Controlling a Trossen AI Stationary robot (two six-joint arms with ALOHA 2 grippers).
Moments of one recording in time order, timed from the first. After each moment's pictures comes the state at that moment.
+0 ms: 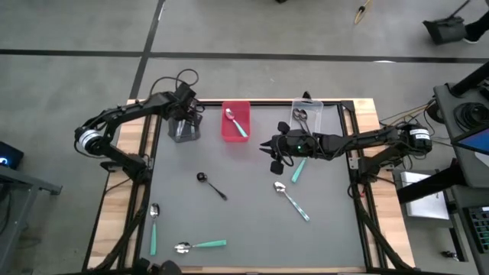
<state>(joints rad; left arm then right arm) 0.87 1.47 0.91 -0.62 -0.24 -0.21 -0.11 1.41 0.77 0.19 0.13 -0.10</state>
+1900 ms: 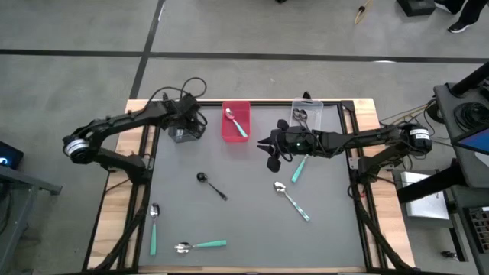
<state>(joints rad) 0.64 1.32 0.92 -0.76 -0.28 -0.30 -0.11 1.41 0.85 0.14 0.13 0.04</state>
